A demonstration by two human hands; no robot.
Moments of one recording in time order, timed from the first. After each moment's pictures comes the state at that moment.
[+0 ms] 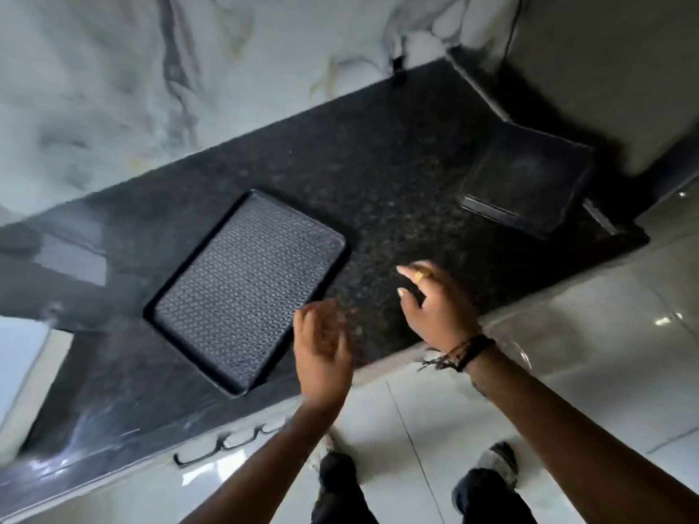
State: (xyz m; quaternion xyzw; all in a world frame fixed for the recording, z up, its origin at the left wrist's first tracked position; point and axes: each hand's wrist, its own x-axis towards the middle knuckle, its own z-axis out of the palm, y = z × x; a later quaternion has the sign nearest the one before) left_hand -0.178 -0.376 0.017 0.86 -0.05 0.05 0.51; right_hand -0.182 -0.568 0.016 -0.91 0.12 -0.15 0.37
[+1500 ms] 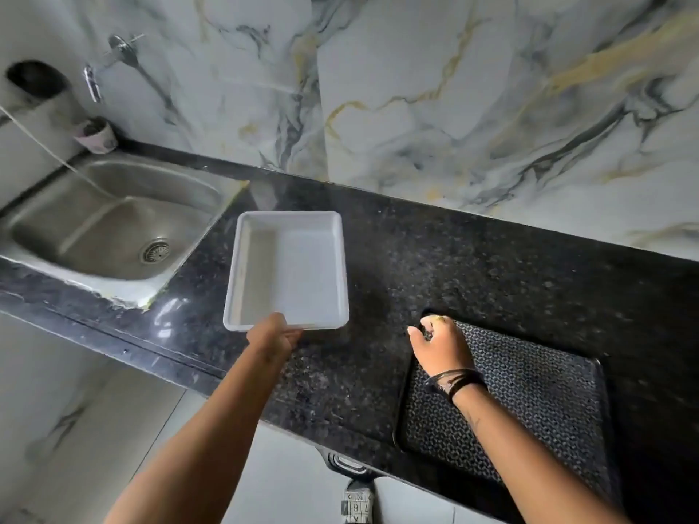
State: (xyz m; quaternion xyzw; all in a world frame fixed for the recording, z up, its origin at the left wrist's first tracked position) left_hand -0.040 0.088 0.026 0.48 0.53 -0.01 0.70; right_hand -0.002 -0.194 0.043 -0.93 -0.01 0.09 0.34
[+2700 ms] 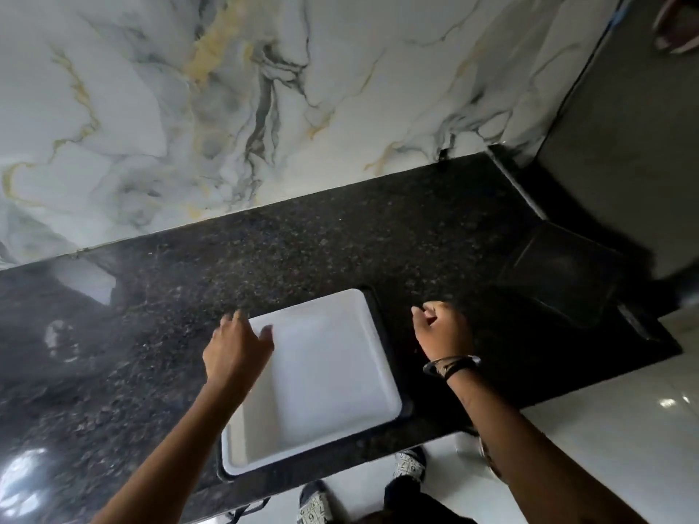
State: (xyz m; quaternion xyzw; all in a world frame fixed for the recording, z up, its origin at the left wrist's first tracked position) left_hand 0.000 -0.231 0.073 0.99 0.07 -0.06 0.12; right_hand -0.059 -0.538 0.018 -0.87 0.32 -0.06 0.37
